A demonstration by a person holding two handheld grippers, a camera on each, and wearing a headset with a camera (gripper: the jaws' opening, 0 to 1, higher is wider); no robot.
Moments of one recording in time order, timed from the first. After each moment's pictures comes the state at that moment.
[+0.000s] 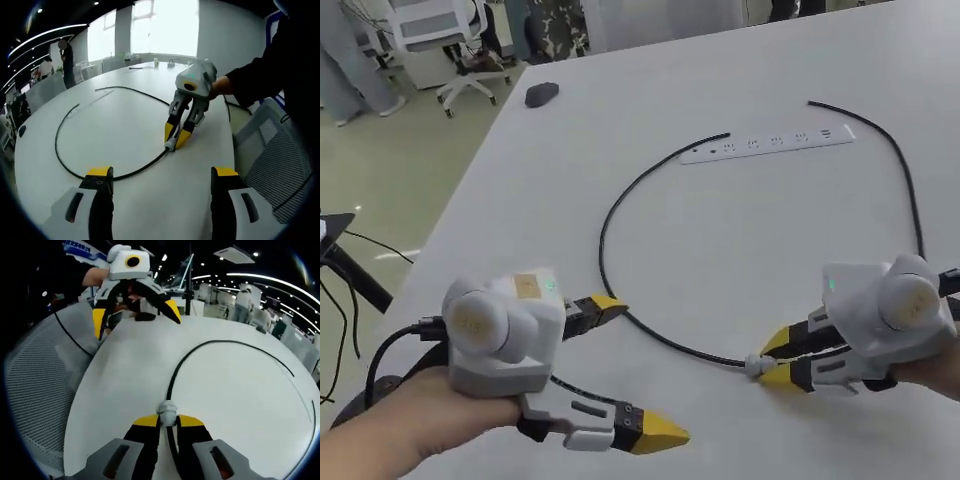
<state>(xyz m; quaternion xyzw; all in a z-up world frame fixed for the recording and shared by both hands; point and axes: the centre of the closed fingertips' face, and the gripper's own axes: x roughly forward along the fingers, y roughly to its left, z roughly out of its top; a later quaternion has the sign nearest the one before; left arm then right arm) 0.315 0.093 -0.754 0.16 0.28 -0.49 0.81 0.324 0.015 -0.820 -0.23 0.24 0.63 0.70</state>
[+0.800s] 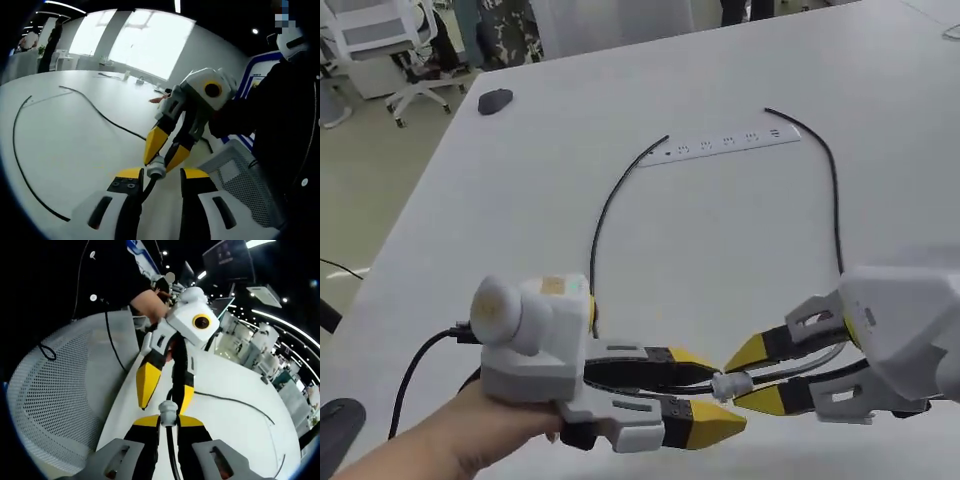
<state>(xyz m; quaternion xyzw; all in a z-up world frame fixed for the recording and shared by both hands) 0.263 0.000 -0.726 -0.05 0.28 -0.62 0.73 0.259 0.015 -0.731 -0.31 0.09 0.68 0.66</state>
